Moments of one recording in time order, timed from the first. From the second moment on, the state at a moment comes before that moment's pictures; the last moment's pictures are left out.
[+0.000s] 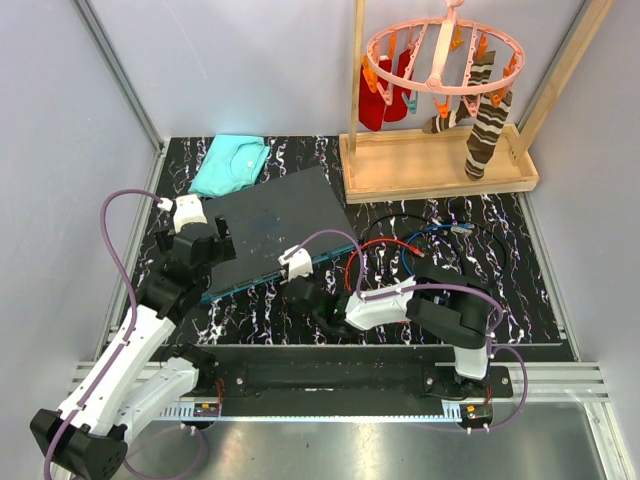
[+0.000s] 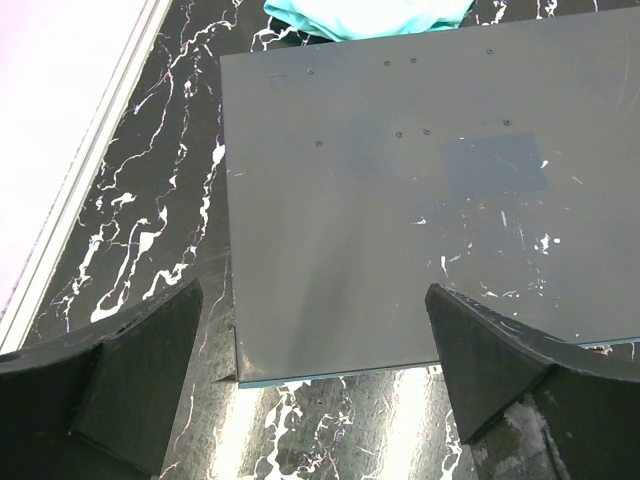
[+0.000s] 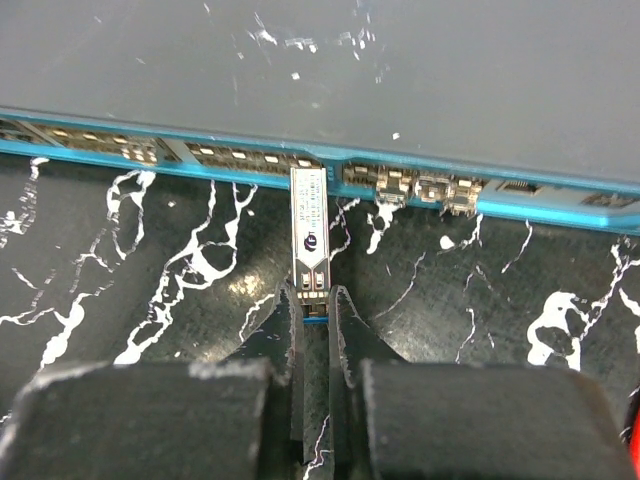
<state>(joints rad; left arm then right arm) -0.41 0.77 0.77 -0.57 -0.60 -0.33 1.23 1.89 0.95 0.39 0.59 0.40</state>
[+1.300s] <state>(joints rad) -0.45 0.76 0.76 -0.57 -0.63 -0.32 1.23 1.95 1.07 0.16 0.70 0.47</state>
